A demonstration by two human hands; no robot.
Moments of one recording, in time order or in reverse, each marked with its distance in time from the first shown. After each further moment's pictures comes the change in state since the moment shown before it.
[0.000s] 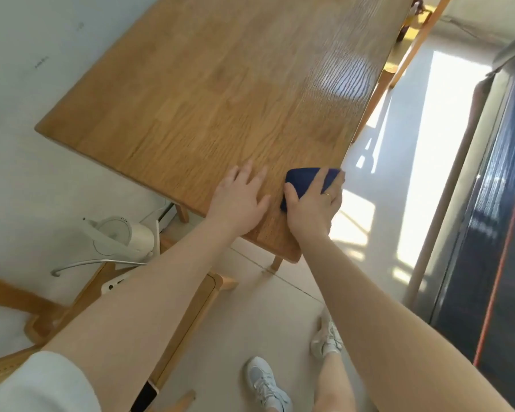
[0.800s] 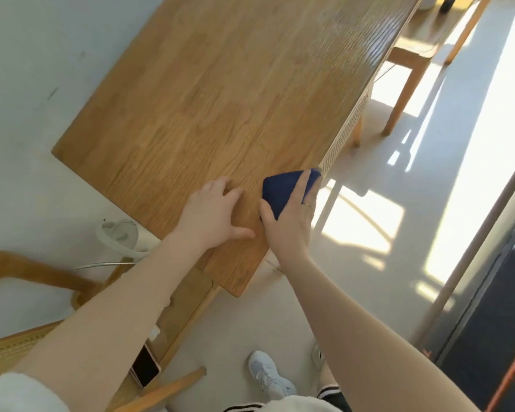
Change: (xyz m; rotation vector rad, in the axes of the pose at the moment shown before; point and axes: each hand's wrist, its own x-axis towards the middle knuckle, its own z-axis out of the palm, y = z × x) left_hand 0.041 0.070 -0.035 0.266 -0.189 -0.144; right_hand 0.063 0.027 -0.041 0.291 -0.197 -0.211
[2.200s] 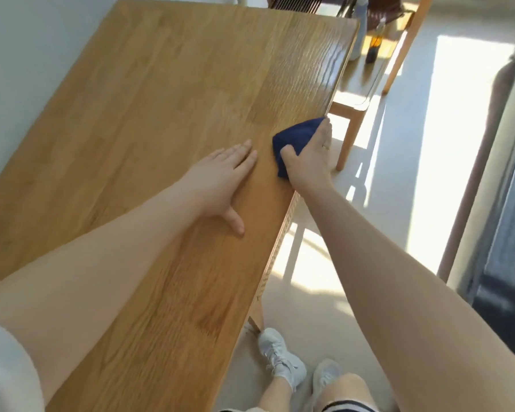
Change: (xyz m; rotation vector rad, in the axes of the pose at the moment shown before) left_hand 0.280 0.079 -0.134 0.324 -0.035 0.425; right_hand 0.313 -0.029 -0.135 0.108 0.122 0.137
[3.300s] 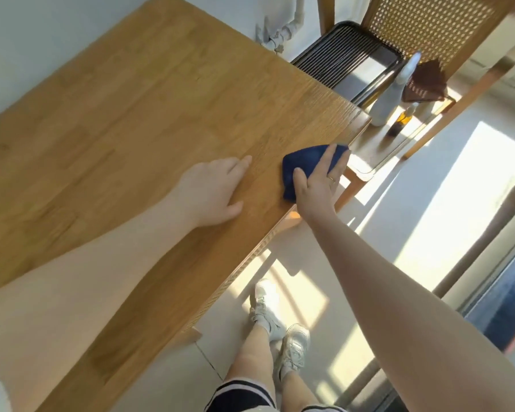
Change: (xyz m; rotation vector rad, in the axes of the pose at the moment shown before) left_hand 0.064 0.011 -0.064 -0.239 0.254 -0.334; right_hand 0.119 -0.024 -0.054 -0.203 -0.251 -0.167
